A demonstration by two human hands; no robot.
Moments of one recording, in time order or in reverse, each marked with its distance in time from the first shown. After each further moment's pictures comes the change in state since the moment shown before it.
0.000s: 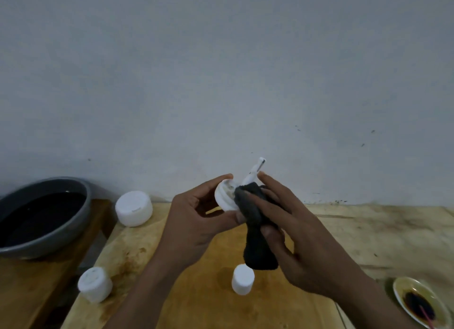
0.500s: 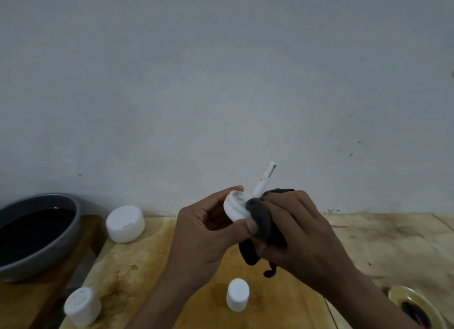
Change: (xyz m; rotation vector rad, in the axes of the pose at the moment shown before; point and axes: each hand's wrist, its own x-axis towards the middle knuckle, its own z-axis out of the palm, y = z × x) left_hand -0.002 0.013 0.030 -0.089 -0.039 0.019; right_hand 0.014 0.011 -0.008 -0.485 0.336 -0.297
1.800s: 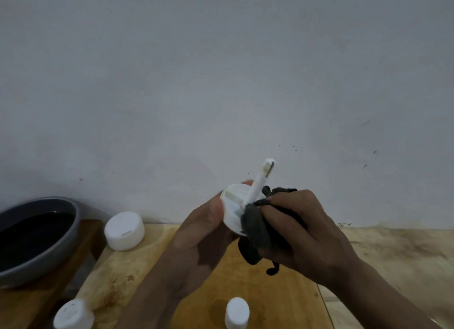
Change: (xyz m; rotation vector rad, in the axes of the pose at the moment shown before) left_hand 0.035 0.005 -0.002 -0.437 -0.269 -0.141; right_hand 0.023 0.049 0.008 0.094 0.054 -0.152
